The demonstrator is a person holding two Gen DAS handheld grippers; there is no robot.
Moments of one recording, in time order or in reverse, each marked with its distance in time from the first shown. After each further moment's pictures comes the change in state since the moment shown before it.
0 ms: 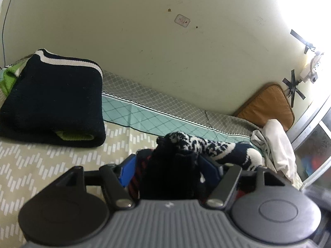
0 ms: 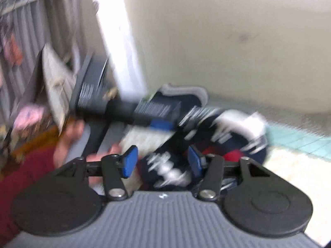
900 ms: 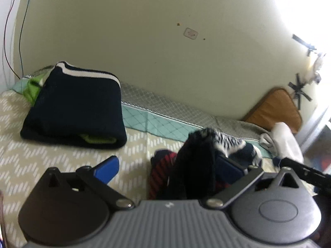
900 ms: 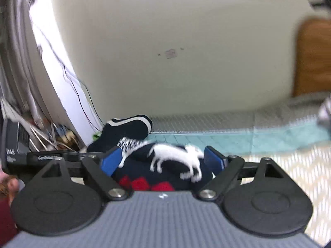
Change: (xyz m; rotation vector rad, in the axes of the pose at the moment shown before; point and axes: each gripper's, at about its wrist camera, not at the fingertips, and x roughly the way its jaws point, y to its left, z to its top) left arm -0.043 0.003 -0.009 0.014 -0.049 0.058; right arm 0.000 -0.068 -0.010 0.268 -0.112 -0.145
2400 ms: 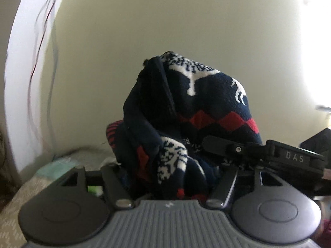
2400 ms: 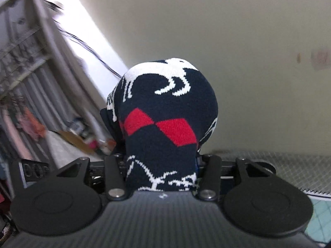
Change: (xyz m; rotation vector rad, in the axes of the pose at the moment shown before) left arm -0.021 0.109 0.125 -0.018 -0.242 0.143; right arm 0.257 0.125 0.103 0.057 0.111 0.419
